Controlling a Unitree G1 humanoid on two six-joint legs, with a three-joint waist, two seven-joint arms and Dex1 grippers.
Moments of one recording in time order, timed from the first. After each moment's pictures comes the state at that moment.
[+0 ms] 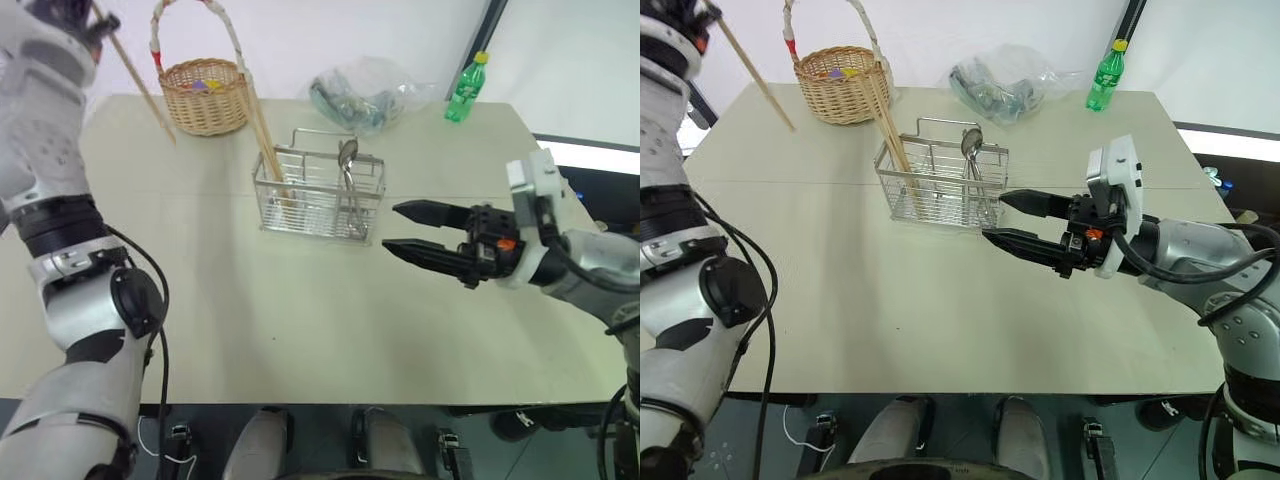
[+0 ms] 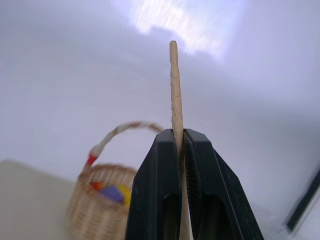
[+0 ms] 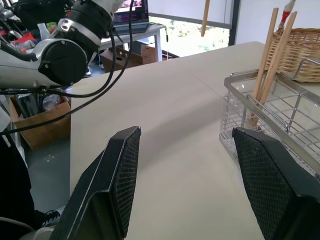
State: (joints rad) left arm -1.20 0.50 0.52 0.35 -0.52 0.49 -0.21; right arm -0.36 -0.86 -0.25 -0.58 1.12 0.82 0.69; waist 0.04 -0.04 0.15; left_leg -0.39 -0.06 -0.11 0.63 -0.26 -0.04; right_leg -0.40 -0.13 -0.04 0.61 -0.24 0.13
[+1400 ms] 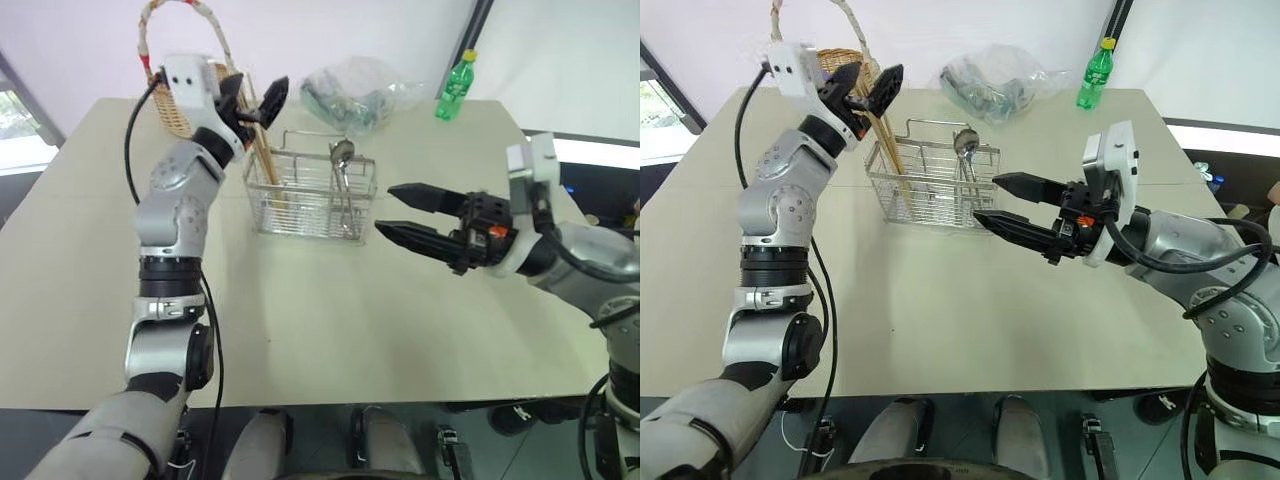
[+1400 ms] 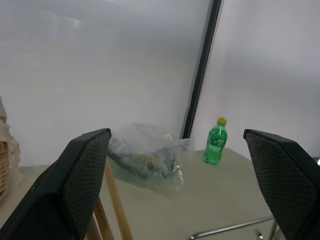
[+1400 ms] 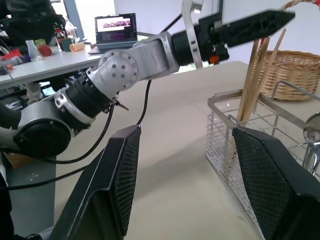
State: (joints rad) left arm -0.92 0.26 0.21 0.22 -0.43 0.37 -0.35; right arm -0.40 -0.79 -0.21 -0.56 1.10 0.79 0.64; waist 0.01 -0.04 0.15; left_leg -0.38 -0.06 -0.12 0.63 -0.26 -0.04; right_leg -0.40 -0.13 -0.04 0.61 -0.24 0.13
